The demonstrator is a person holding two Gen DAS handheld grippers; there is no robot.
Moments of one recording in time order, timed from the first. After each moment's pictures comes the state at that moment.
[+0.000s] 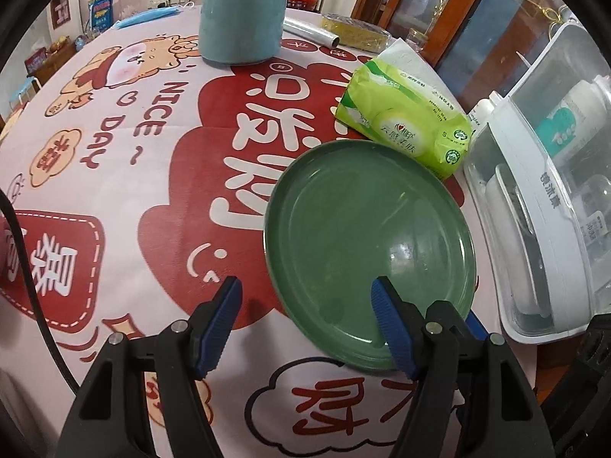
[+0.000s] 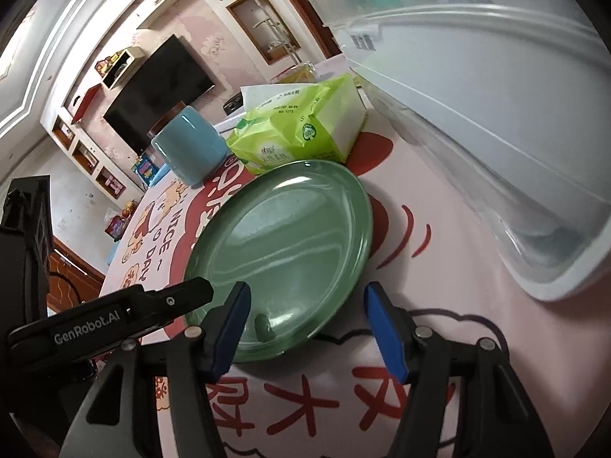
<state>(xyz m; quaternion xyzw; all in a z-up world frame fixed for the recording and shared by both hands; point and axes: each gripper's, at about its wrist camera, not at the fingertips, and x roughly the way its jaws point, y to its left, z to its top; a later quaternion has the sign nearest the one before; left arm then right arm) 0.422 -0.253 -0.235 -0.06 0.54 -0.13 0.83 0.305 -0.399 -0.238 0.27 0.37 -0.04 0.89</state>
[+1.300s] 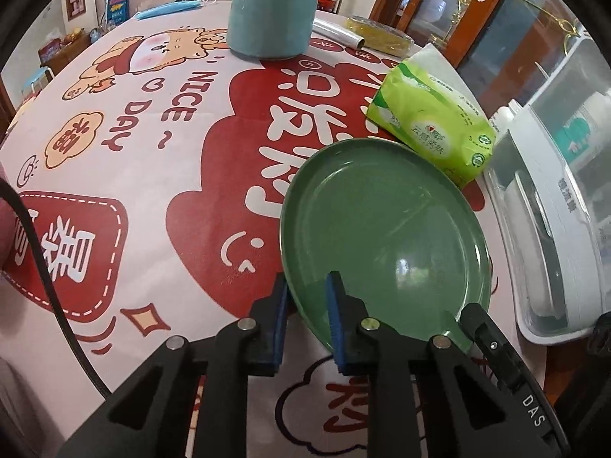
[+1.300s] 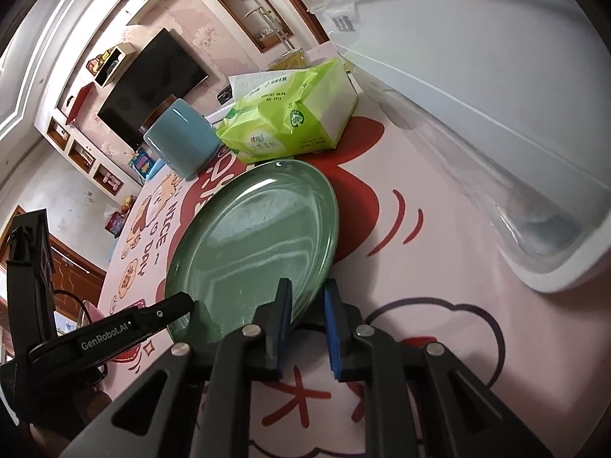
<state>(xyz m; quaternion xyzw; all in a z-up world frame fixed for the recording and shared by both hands) 0.416 -0.235 -0.240 -0.06 0.54 -0.10 0.83 0.300 -0.407 -0.239 0.29 0.40 -0.04 0.87</state>
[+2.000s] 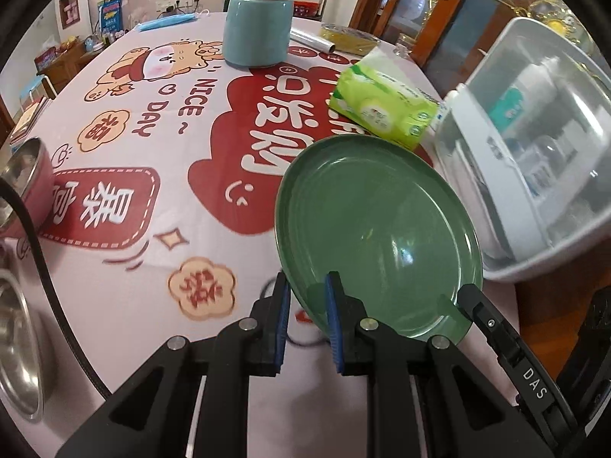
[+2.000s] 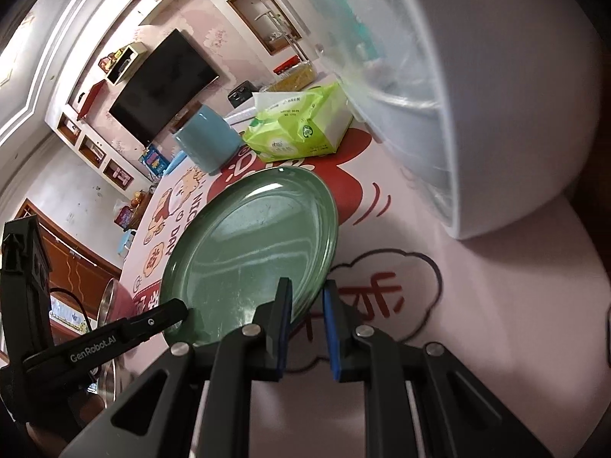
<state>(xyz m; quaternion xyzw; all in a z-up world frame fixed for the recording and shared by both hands) 0.333 -0.235 -0.183 -0.05 0.54 -0.12 0.83 0.229 -0.406 -0.191 0.28 0.39 -0.02 0.87</state>
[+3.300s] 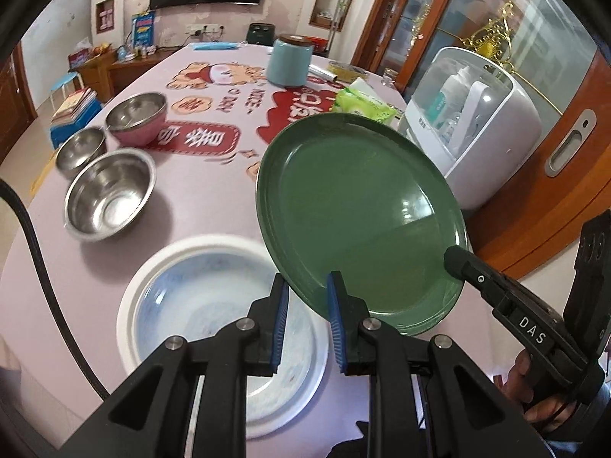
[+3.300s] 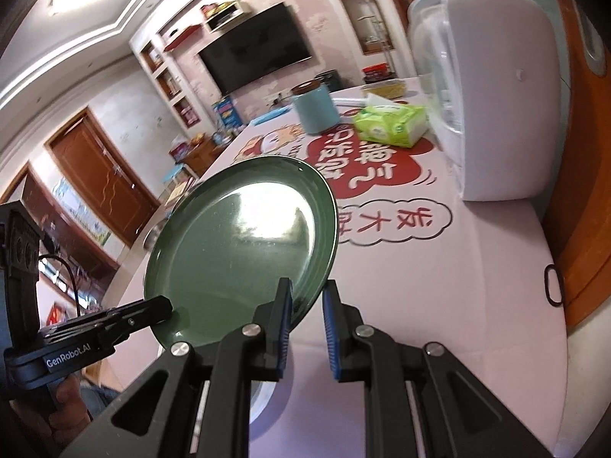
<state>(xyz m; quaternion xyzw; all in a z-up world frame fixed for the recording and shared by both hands) 0.097 -0.157 -0.098 -0.08 0.49 -0.10 0.86 0.084 -0.333 -0.112 0.14 0.39 0.12 0.90</state>
